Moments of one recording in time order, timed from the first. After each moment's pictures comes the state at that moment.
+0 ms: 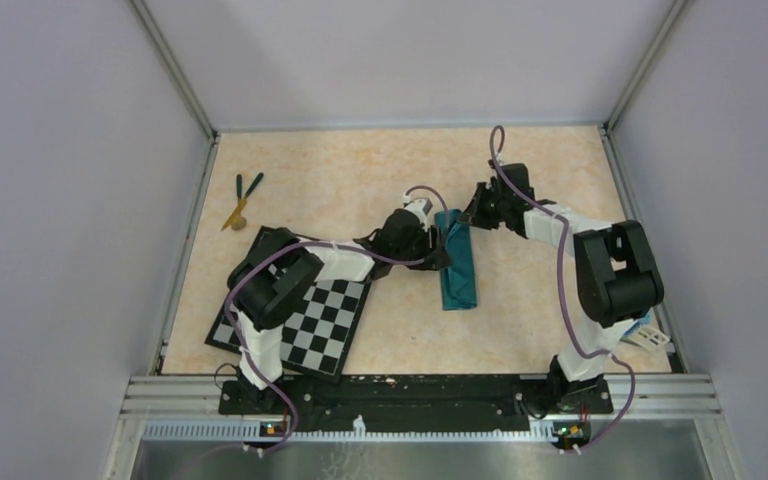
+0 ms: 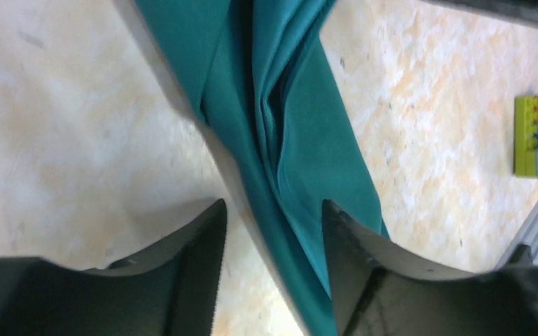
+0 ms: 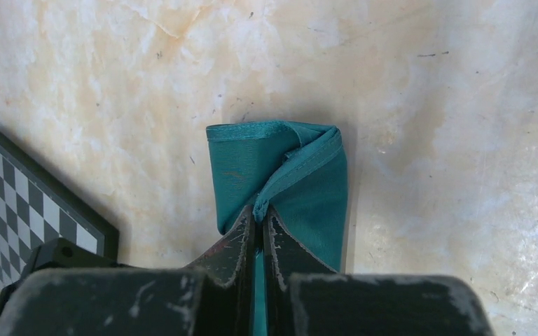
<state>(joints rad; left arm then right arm) -0.78 1.96 1.05 0.31 0.15 -0.67 0.27 1.74 1.02 -0.01 -0.27 0.54</state>
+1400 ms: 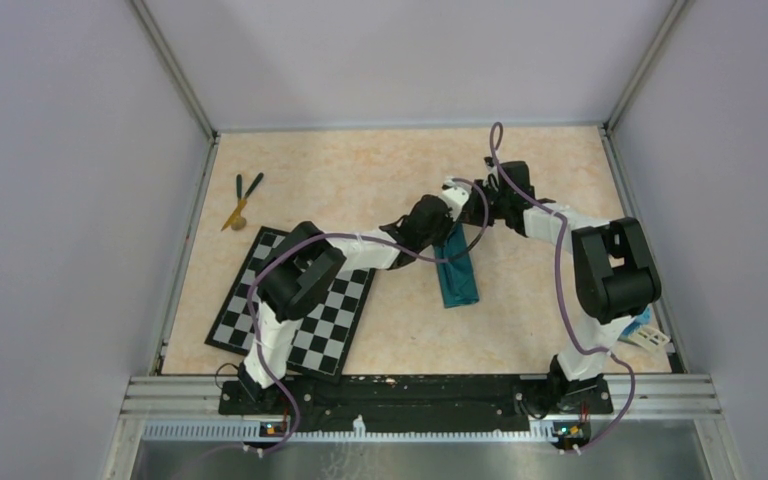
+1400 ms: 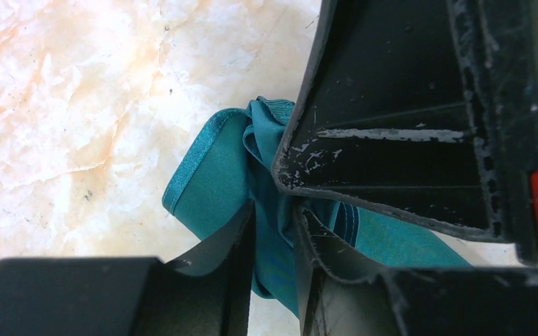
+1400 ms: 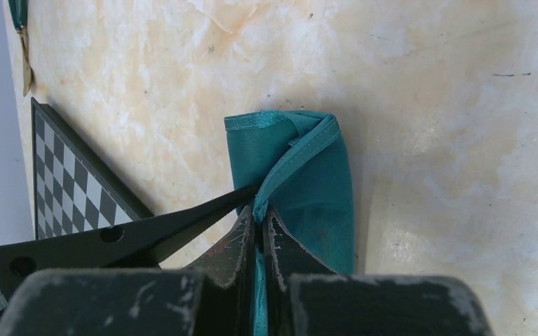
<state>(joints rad) -0.83 2.08 1.31 0.28 -0.17 0.00 0.26 1.78 1.04 0.04 -0.41 0.54</state>
